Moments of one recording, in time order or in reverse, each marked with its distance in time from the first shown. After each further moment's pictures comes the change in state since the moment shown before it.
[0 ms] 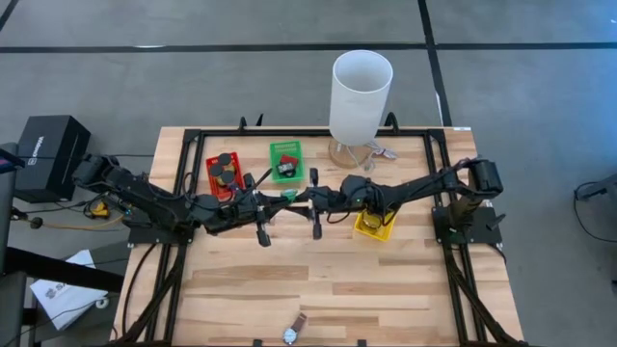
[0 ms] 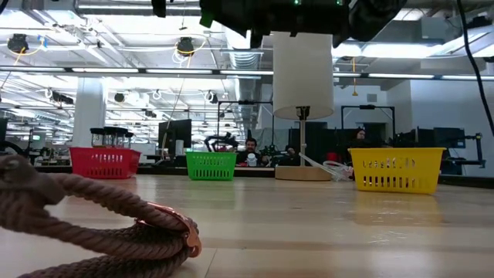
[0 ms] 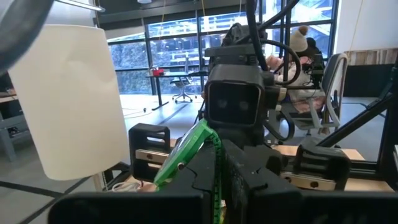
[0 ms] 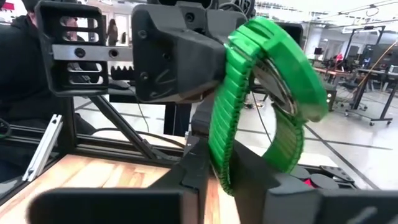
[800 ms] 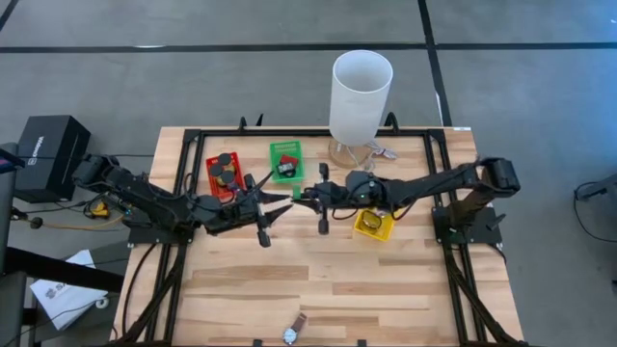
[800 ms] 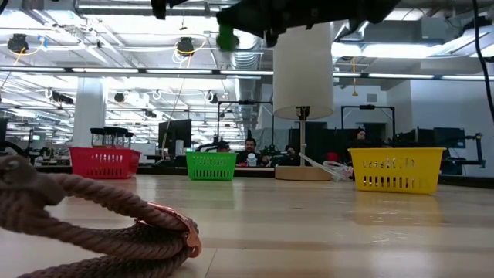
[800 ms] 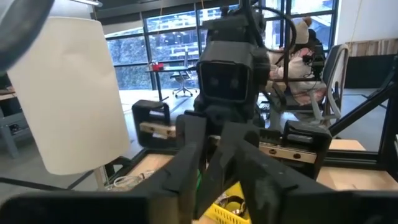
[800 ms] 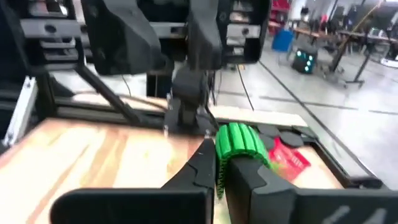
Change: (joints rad) left arm 0.000 0.000 0.000 -0.035 0.000 -0.003; right arm -0.001 -0.129 0.000 -0.287 0.090 -0.015
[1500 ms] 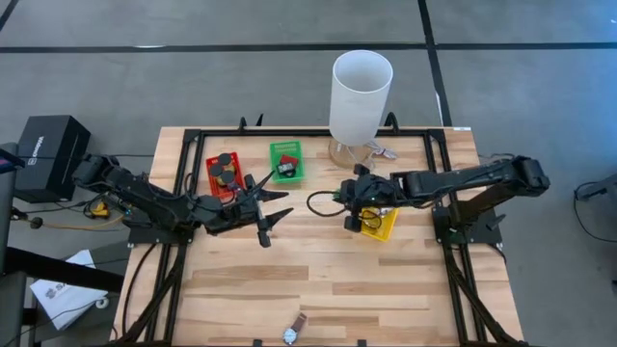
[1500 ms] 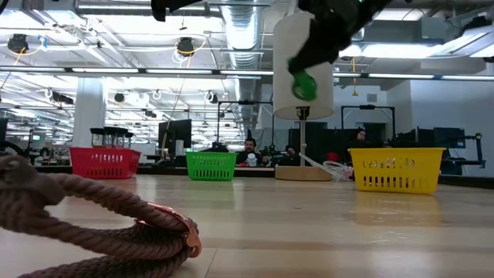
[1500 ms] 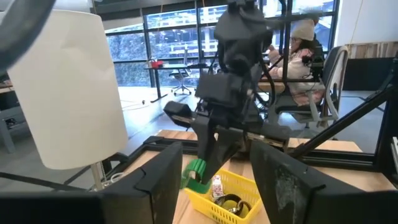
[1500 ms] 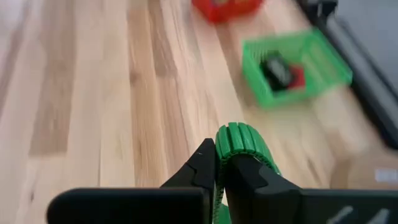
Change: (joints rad) left arm 0.000 0.000 0.000 -0.012 0.000 -0.031; right arm 0.025 -0.250 0.000 -0.844 0.208 0.196
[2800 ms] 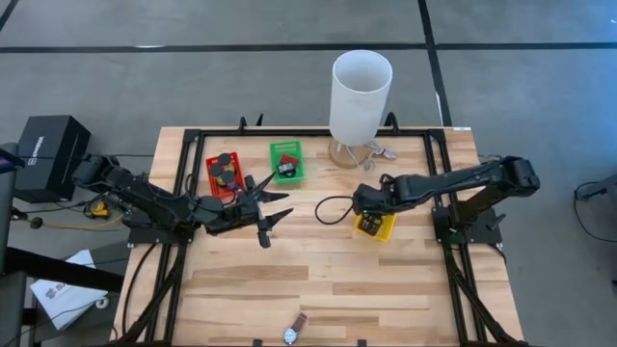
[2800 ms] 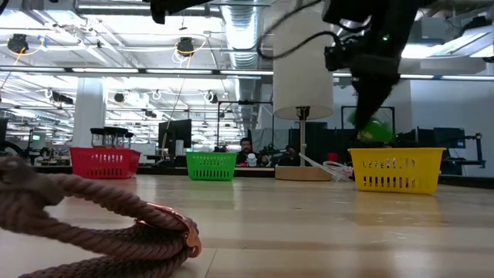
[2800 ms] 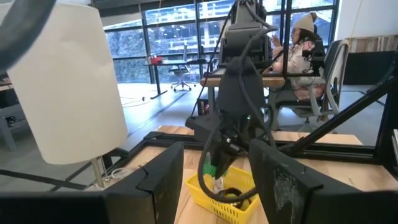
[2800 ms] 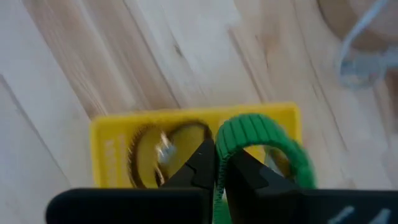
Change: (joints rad) left arm 0.000 0.000 -0.008 -0.011 0.000 -0.002; right arm 0.000 0.079 -0.002 -0.544 0.037 0.389
